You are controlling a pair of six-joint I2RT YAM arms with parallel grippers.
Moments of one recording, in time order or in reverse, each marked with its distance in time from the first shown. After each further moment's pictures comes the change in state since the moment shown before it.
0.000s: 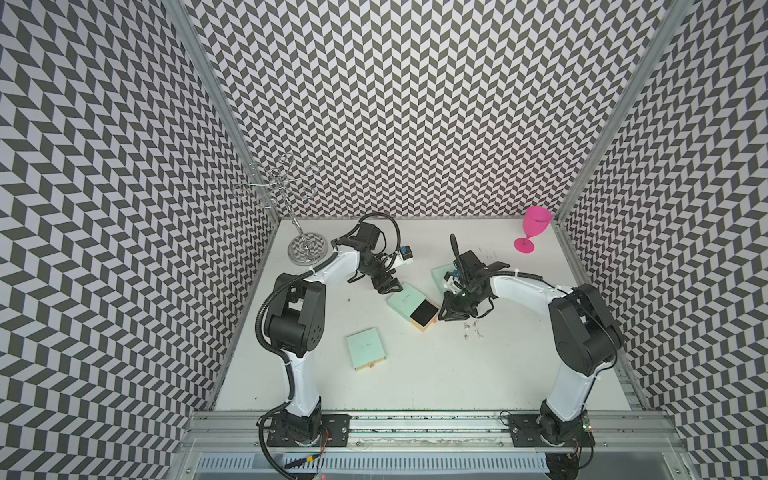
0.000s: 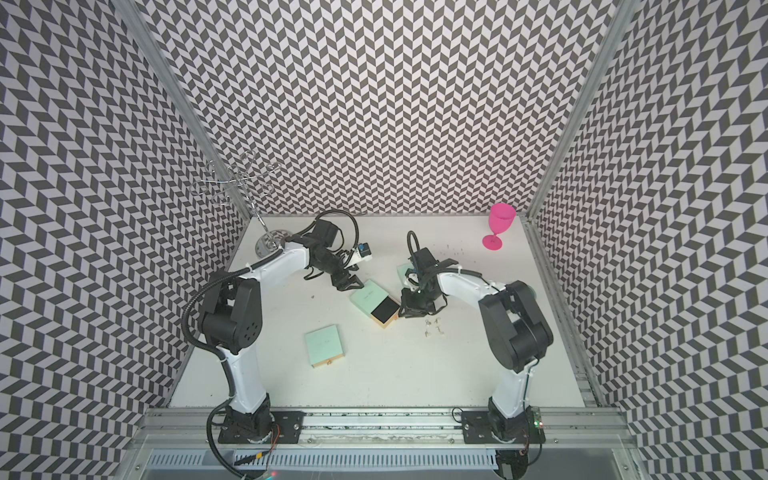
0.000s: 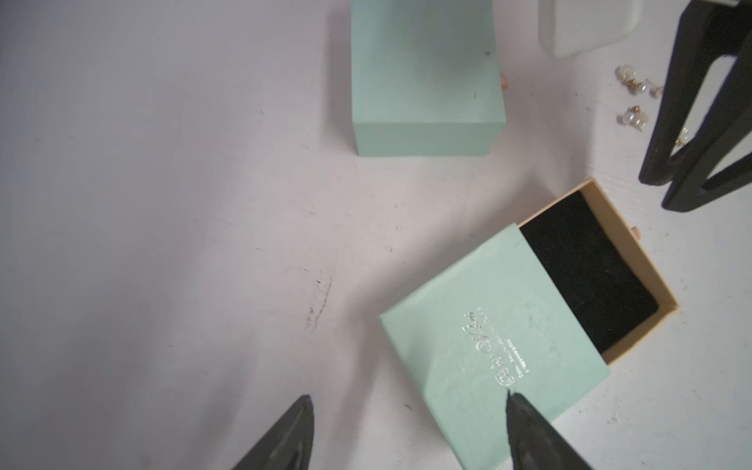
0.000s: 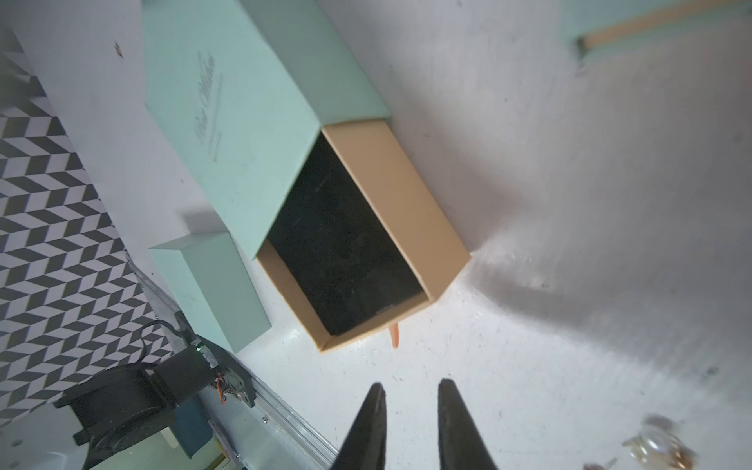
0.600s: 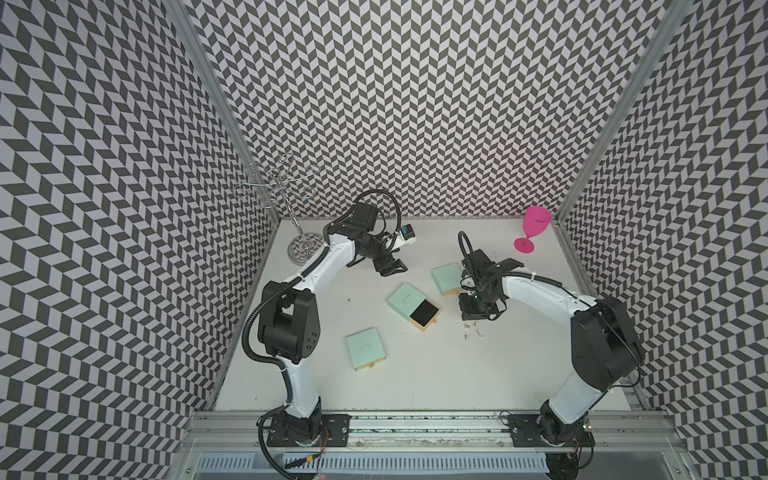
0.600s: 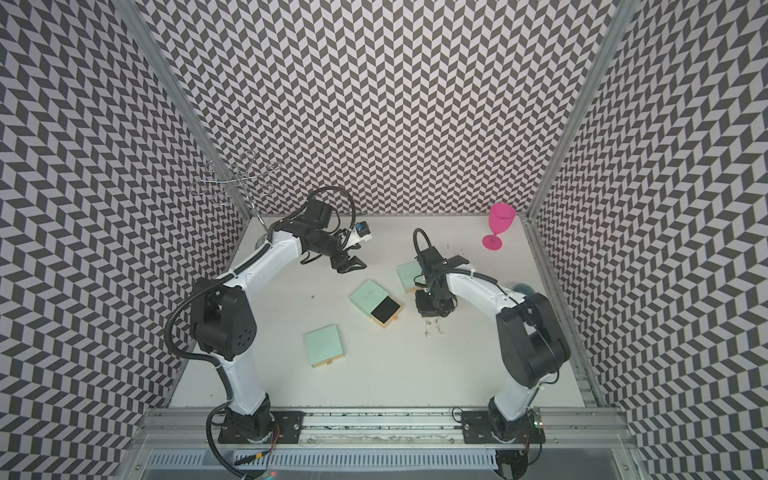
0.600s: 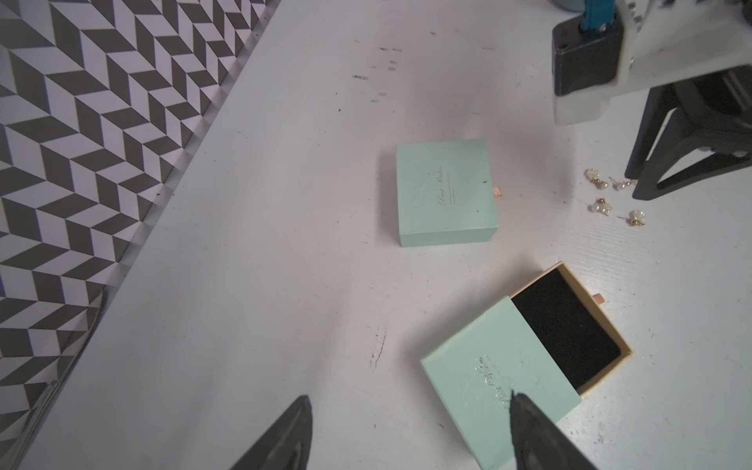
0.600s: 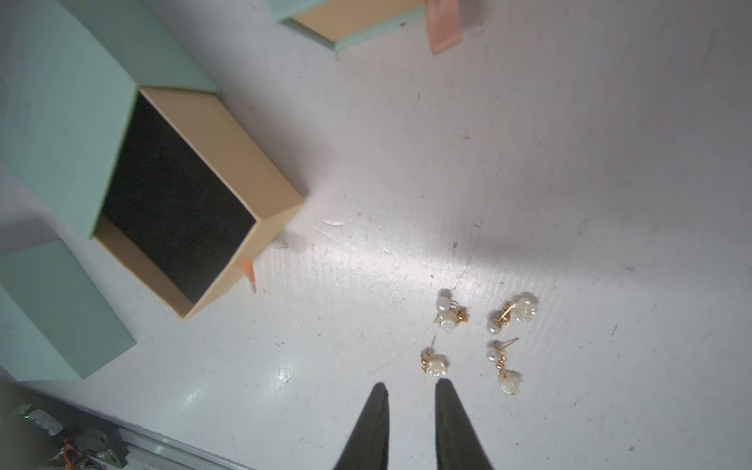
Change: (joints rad) left arm 0.000 -0.046 0.158 -0.060 0.037 -0.024; right arm -0.013 -0.113 -0.006 -0.188 0.323 -0.048
